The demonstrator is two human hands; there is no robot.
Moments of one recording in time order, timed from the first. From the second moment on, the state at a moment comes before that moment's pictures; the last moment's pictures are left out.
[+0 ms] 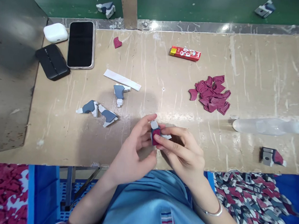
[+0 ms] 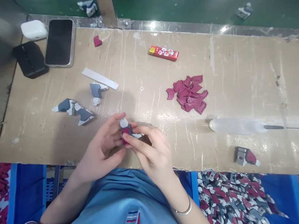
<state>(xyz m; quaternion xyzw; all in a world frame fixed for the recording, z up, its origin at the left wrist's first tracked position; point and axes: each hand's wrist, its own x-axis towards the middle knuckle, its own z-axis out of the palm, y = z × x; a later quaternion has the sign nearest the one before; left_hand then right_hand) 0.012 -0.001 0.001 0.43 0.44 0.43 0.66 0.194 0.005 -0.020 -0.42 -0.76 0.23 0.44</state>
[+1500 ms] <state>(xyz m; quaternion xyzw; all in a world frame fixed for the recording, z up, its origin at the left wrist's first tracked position) 0.007 0.005 0.005 0.33 0.39 0.43 0.74 0.183 -0.008 -0.012 -0.36 -0.70 0.35 0.51</state>
